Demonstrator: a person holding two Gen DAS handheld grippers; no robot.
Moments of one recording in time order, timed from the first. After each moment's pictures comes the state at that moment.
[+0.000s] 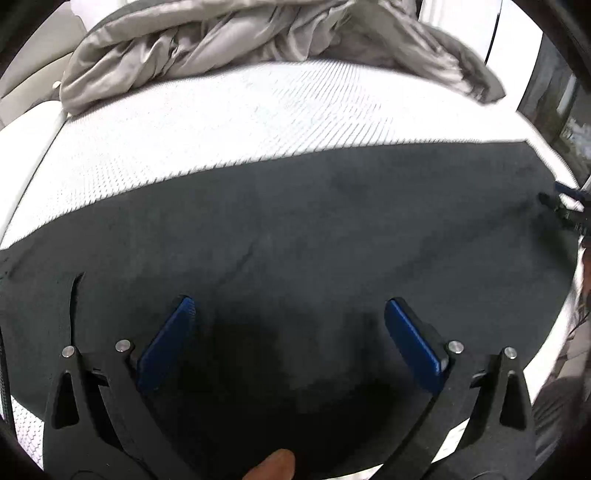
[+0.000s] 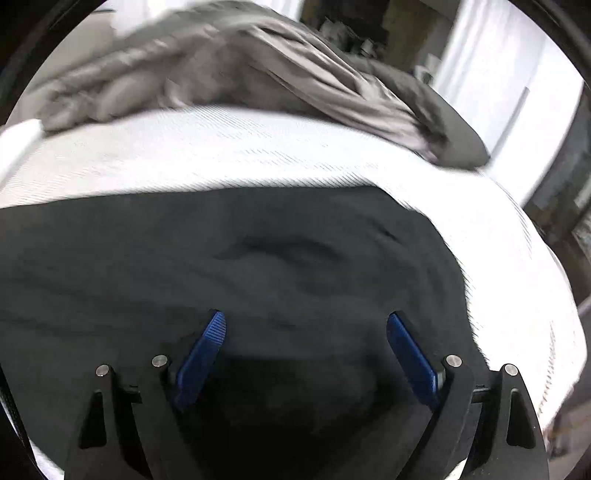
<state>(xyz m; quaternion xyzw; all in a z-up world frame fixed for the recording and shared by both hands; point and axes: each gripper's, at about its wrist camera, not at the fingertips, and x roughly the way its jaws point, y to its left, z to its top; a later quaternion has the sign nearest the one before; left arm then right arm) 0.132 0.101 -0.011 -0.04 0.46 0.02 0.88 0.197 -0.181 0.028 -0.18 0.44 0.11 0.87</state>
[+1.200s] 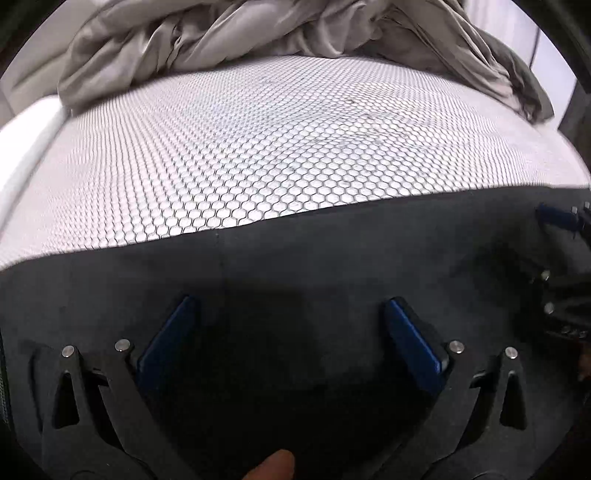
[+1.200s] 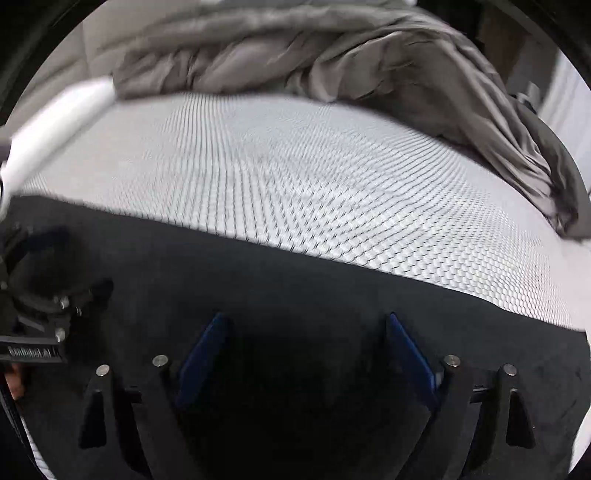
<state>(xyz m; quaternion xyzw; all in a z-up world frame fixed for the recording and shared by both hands) 0.233 0.127 -0.062 -0.05 0.47 0.07 0.88 0.239 0.026 -0.035 -0.24 0.49 0.21 0.81</state>
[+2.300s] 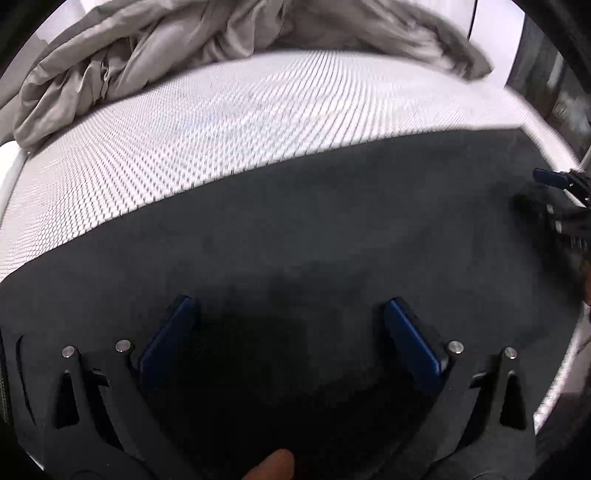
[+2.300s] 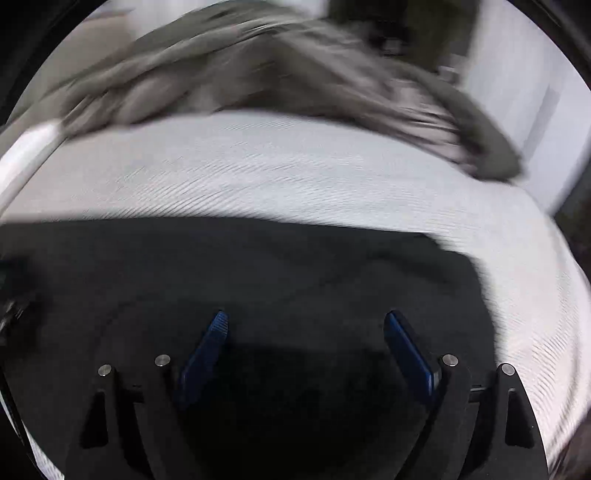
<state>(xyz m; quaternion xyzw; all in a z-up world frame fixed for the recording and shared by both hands) 0.184 0.043 -0.061 0.02 0.49 -0.01 0.87 0.235 -0.117 -0.016 -0.21 0.49 0.16 0.83</state>
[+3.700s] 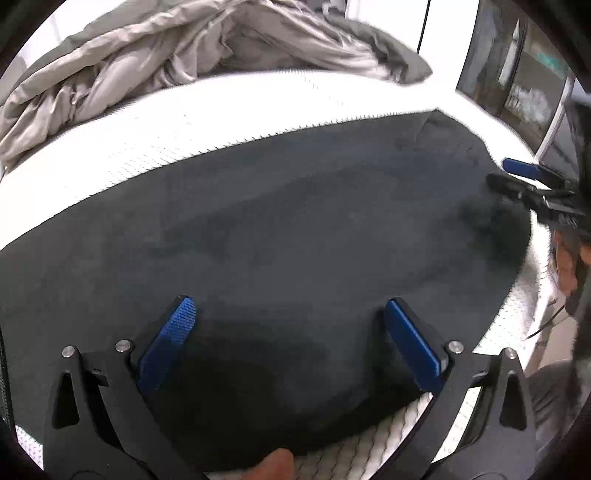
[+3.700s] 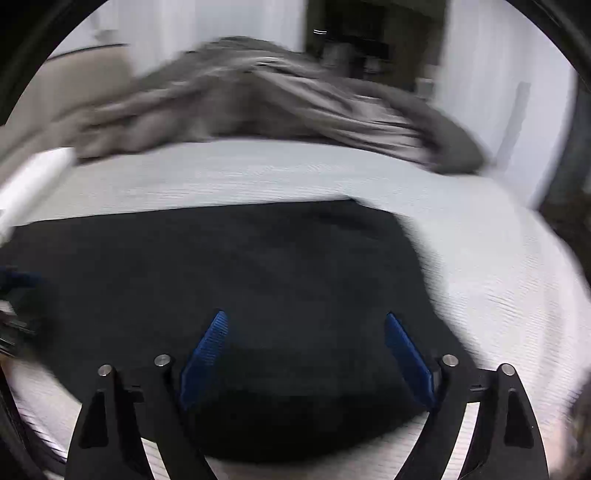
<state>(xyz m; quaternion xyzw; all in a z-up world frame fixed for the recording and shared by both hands) 0.115 -0.018 -0.038 0.01 0.45 -0.09 0.89 0.172 -0.228 0.016 -0.12 0.43 0.19 0.87</state>
